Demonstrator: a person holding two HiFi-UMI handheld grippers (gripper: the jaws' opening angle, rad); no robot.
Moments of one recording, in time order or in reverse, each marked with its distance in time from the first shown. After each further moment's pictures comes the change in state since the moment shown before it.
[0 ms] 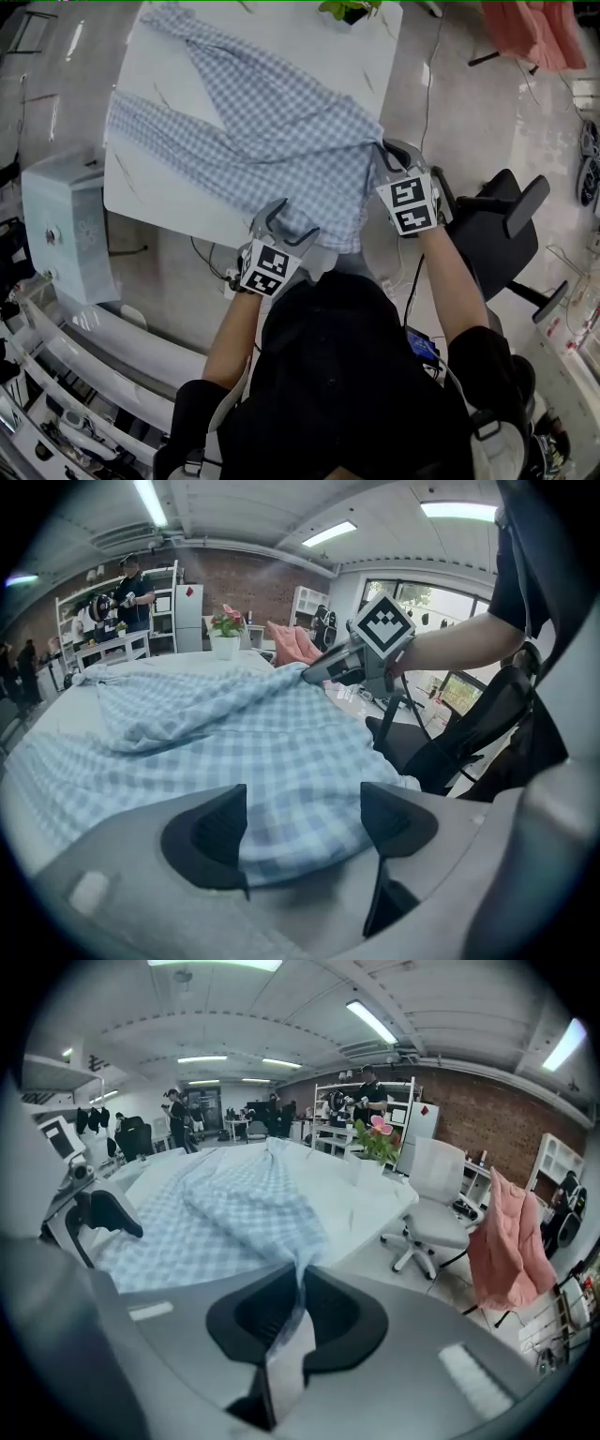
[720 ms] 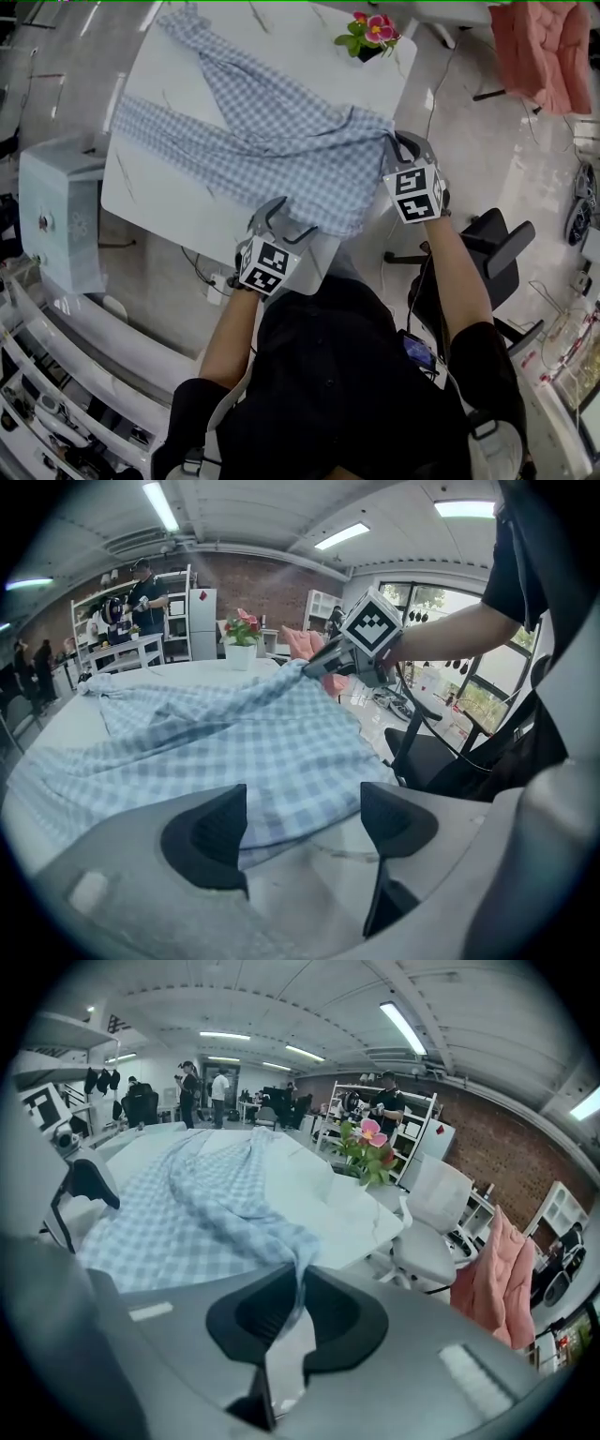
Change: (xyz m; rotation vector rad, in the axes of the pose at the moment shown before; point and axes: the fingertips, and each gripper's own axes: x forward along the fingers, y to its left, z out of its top) left arm 0.029 0.042 0.054 -0.041 -0.025 0.073; right arm 0.048 -0.088 0.045 -0.175 0.049 -0.046
